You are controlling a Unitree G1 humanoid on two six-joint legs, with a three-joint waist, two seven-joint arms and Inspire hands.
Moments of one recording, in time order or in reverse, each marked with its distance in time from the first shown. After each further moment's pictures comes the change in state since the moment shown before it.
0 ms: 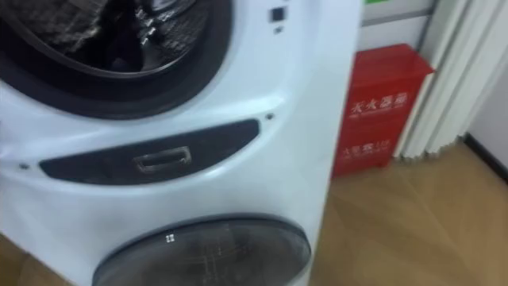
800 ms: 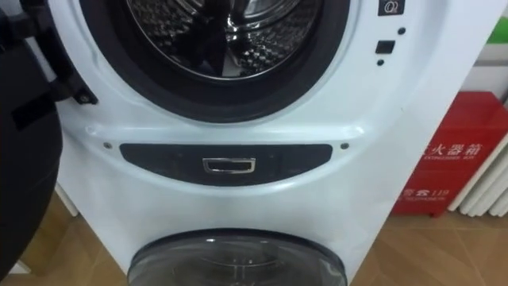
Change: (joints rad) left arm 0.029 -0.006 0.120 -0.006 0.093 0.040 0.034; right arm -0.037 0.021 0.176 0.062 -0.126 0.044 0.277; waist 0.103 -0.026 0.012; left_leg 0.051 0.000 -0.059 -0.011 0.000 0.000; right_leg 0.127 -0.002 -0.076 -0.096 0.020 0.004
